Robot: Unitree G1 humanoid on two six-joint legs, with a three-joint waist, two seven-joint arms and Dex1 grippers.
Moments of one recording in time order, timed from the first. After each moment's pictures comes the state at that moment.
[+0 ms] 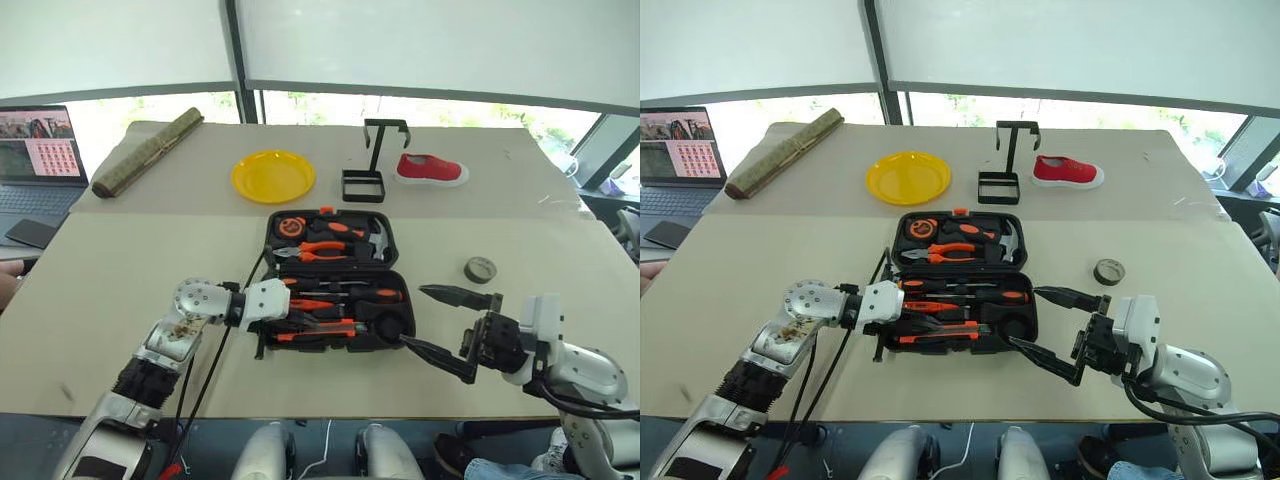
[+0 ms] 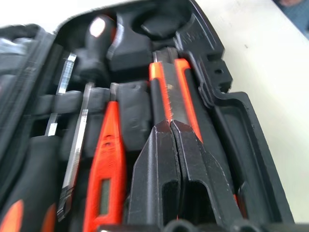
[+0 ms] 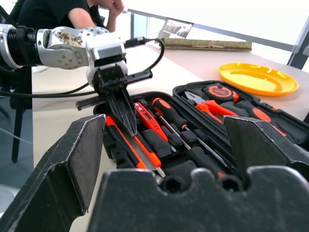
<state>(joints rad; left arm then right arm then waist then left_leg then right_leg) -0.40 0.55 -0.31 0.13 -0.13 -0.05 -1.28 0.16 -0.61 -0.20 -0.46 0.60 0.11 1.02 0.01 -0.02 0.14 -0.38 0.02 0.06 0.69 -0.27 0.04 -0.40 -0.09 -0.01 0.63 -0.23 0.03</state>
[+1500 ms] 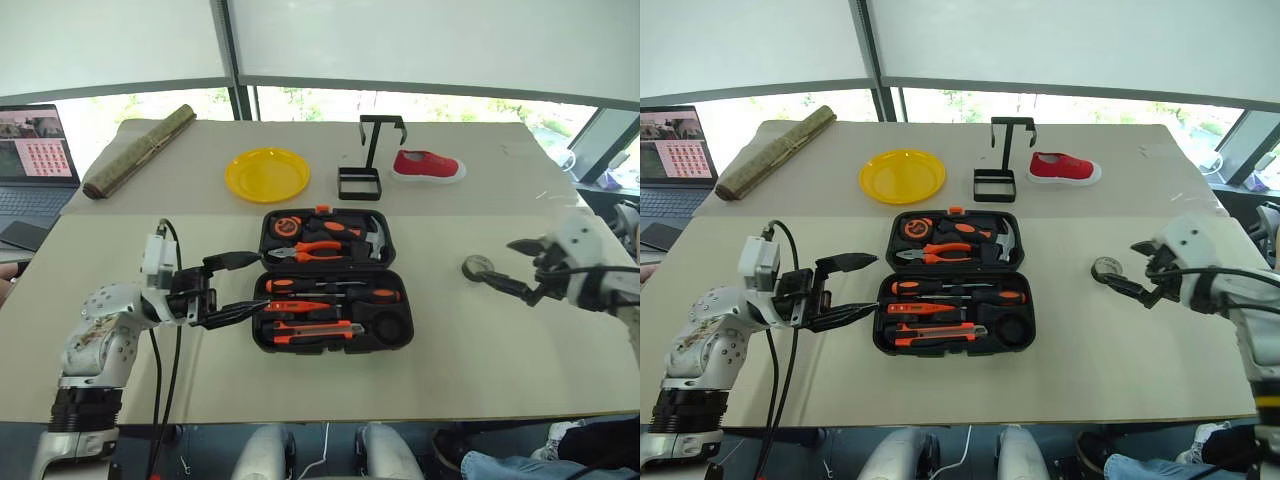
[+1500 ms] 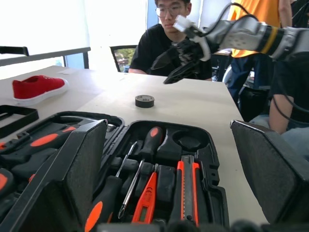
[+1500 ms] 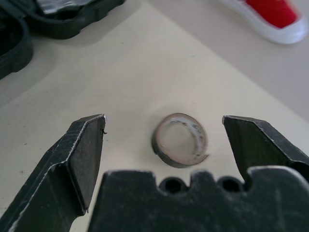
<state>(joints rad) -0.24 0.62 0.14 -0.02 -0.68 0.20 -1.38 -0.38 -0.98 -0.04 0.23 0.22 0.38 0.96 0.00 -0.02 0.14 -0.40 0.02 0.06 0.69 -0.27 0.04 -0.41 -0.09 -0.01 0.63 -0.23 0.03</state>
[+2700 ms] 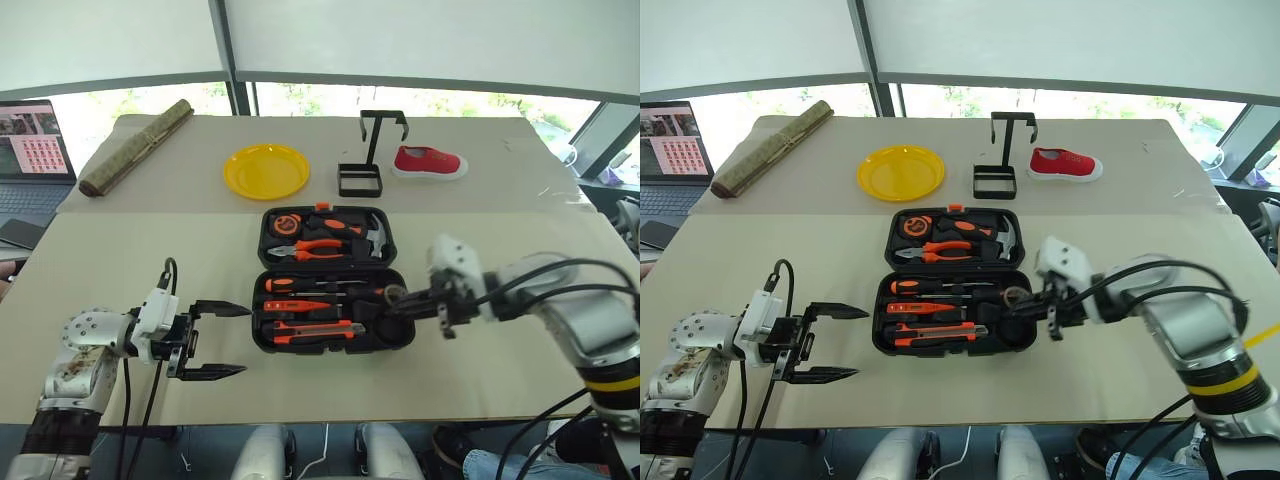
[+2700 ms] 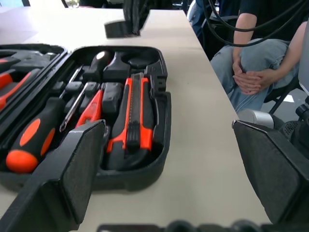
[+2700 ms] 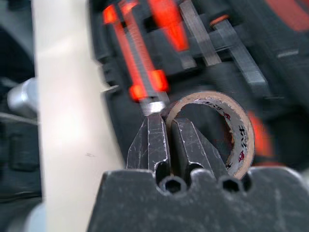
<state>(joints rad) -0.11 0.75 0.08 0.10 -0.55 -0.10 -1.61 -0.45 -0.87 0.25 -0.39 0.41 0.86 1.16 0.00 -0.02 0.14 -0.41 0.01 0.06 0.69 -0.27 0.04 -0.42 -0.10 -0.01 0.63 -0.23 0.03</state>
